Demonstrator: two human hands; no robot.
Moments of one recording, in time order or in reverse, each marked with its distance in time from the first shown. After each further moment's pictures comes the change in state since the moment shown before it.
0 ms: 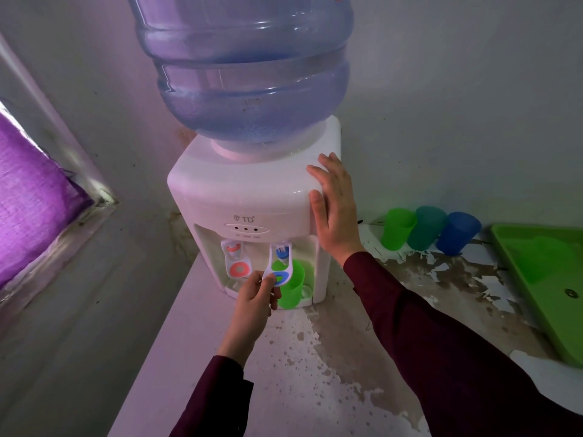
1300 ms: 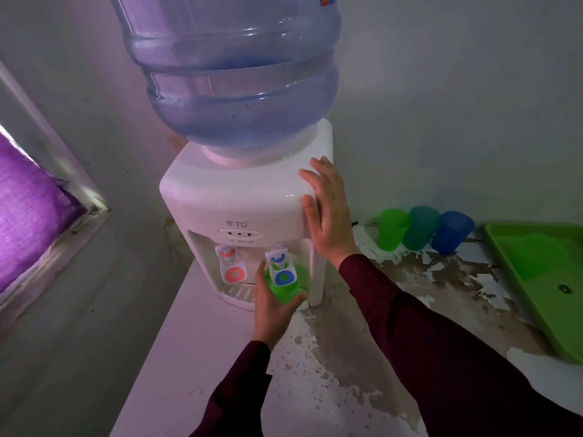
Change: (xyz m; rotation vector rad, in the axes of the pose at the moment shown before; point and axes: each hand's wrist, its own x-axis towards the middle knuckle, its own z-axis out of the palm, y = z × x) left_hand 0.041 -0.065 0.034 0.152 0.072 0.205; right_hand 0.000 0.000 -0.003 0.008 -0.025 -0.002
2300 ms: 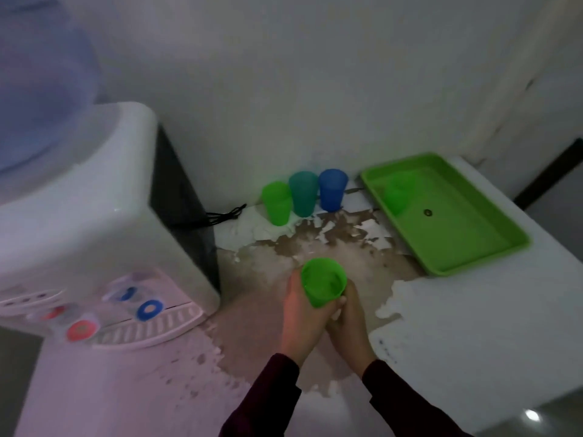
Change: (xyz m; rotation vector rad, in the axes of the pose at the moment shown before) left_hand -0.078 0.069 0.204 -0.026 -0.510 -0.015; right_hand -0.237 0.066 -0.164 0.139 0.148 0.924
